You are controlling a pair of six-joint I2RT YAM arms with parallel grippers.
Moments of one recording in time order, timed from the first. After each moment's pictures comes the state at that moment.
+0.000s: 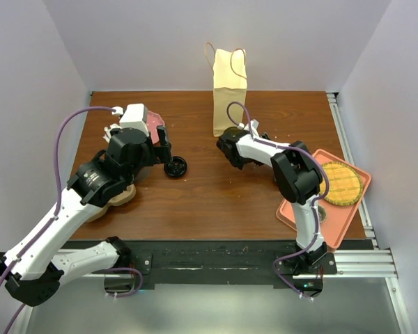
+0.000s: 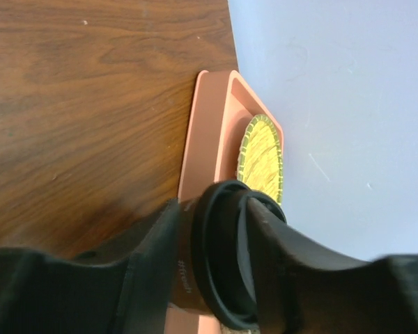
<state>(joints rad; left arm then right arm) -0.70 1.00 1.27 -0.77 -0.52 -0.46 0.60 2.12 1.51 -1.08 1.29 0.58</state>
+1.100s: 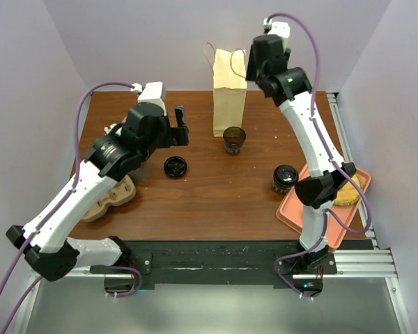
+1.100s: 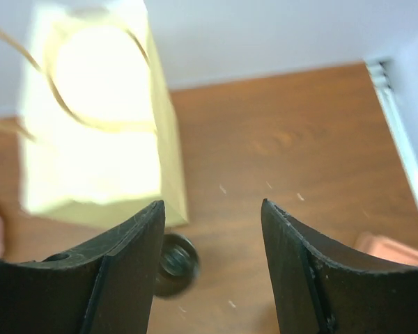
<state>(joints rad) -0.70 1.22 1.53 -0.80 -0.43 -0.47 0.47 1.97 2.41 -0.93 0.61 0.30</state>
